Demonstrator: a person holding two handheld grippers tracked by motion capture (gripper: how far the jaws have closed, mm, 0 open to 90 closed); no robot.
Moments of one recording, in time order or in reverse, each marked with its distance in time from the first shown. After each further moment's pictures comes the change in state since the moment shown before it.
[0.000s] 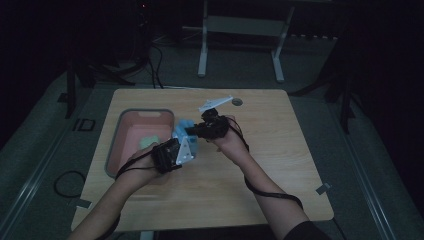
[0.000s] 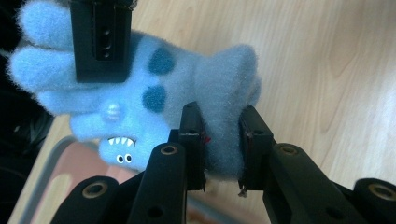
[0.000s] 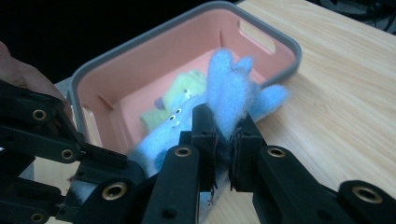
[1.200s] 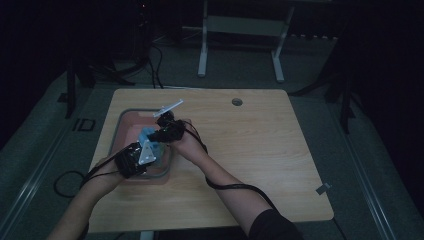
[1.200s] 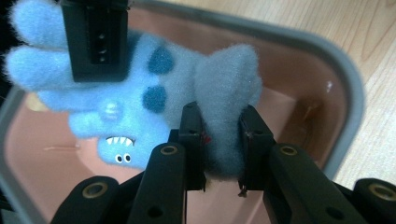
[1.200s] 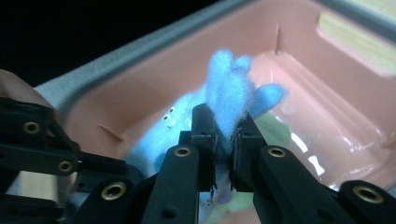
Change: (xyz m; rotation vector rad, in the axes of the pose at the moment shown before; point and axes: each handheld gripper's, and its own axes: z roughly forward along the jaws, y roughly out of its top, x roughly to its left) left arm 0.018 -0.099 -0.002 0.152 -0.012 -0.139; right arm 0.033 0.027 0.124 0.103 0.069 0.007
